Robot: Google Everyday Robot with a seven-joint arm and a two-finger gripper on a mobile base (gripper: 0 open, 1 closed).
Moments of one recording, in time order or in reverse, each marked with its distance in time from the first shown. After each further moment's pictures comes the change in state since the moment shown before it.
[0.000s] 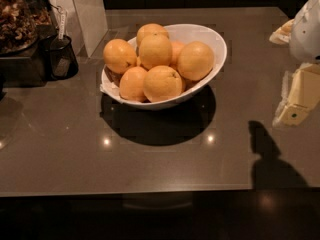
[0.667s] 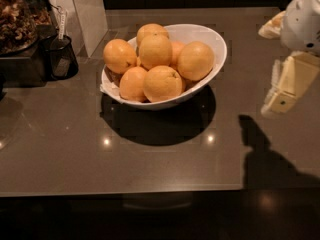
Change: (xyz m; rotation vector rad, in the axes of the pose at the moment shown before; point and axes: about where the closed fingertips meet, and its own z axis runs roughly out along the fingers) arm -0.021 -0.014 0.002 -0.030 -0.091 -0.006
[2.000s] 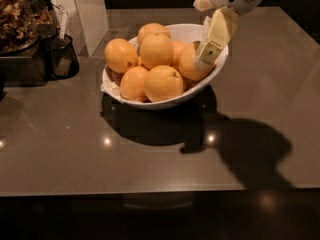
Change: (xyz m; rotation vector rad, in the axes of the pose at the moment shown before) arm -0.131 -0.065 0.030 -0.106 -0.254 -0.097
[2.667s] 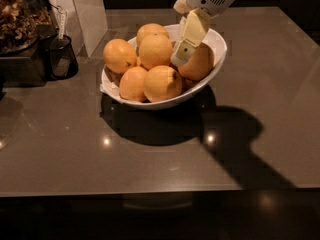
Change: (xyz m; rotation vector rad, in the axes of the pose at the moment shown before) arm -0.028 -0.020 0.034 -0.029 -0.037 0.000
